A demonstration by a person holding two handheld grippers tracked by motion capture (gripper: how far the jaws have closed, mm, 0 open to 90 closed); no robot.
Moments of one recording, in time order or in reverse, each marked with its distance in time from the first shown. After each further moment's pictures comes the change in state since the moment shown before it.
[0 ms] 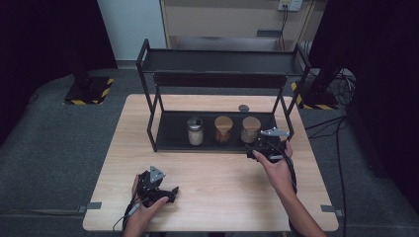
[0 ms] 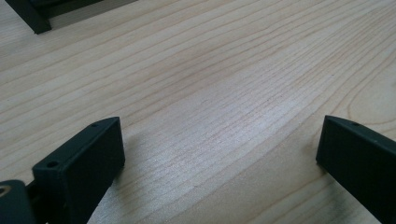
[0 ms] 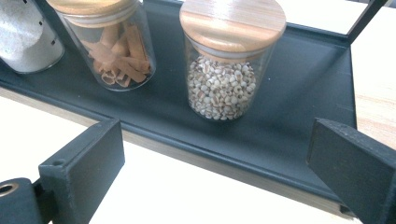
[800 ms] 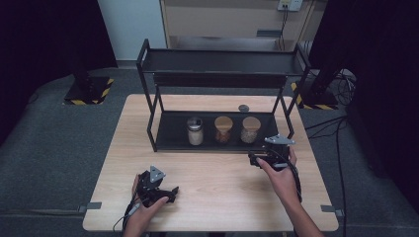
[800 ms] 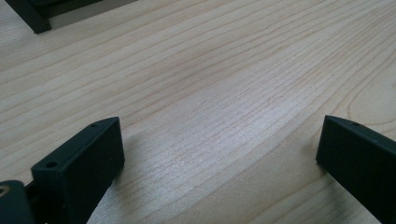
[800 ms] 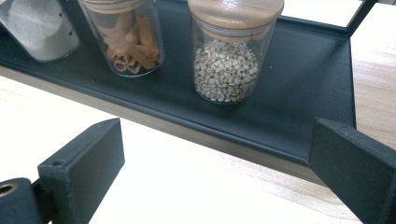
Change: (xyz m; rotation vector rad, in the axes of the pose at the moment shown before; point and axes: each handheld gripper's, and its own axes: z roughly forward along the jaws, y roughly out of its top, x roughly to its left) left arm 0.000 0.000 0.000 0.000 0.000 -0.002; right arm -0.004 -0.023 -0.017 -0.032 0.027 -0.002
